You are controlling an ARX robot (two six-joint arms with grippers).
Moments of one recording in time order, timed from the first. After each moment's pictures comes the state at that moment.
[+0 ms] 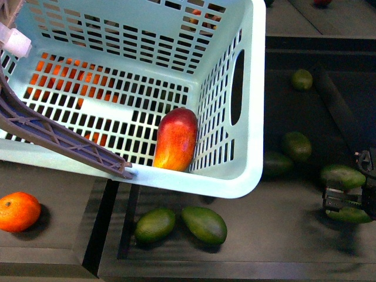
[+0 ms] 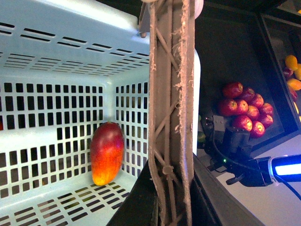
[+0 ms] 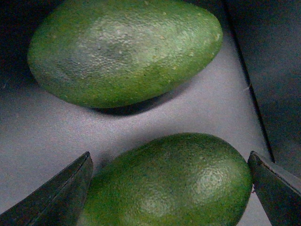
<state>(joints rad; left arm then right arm) -0.25 1.45 1.20 -0.33 0.34 -0.32 -0.13 2.61 0.99 0.62 0.16 0.11</state>
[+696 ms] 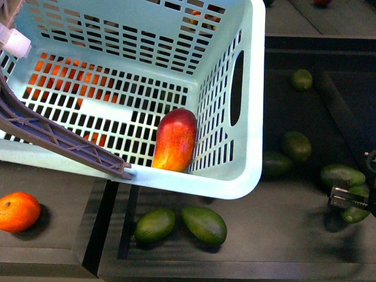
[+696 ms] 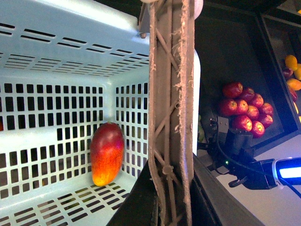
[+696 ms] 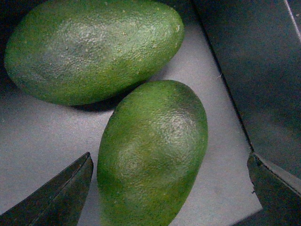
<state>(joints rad) -0.25 1.45 1.20 -0.33 0.34 -0.32 -0.13 2.58 0.95 0.63 0.21 0.15</state>
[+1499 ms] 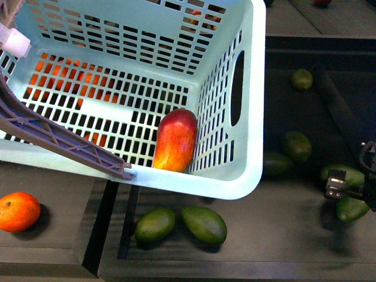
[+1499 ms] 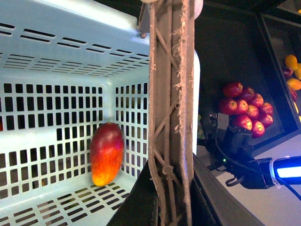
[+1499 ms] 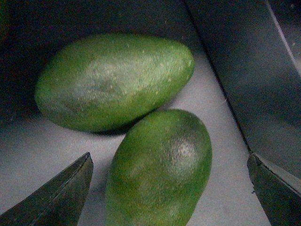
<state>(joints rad) -0.25 1.45 1.20 -0.33 0.34 -0.32 -0.10 2.59 0.96 0.72 0.25 0.14</state>
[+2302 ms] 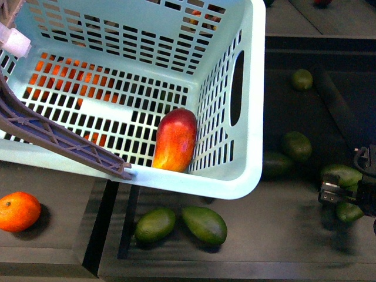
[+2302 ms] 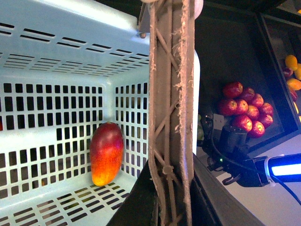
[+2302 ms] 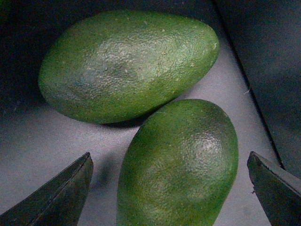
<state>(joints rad) -0.25 1.45 1.20 -0.33 0.34 -0.32 -0.10 2.62 1.00 0.65 0.20 0.18</state>
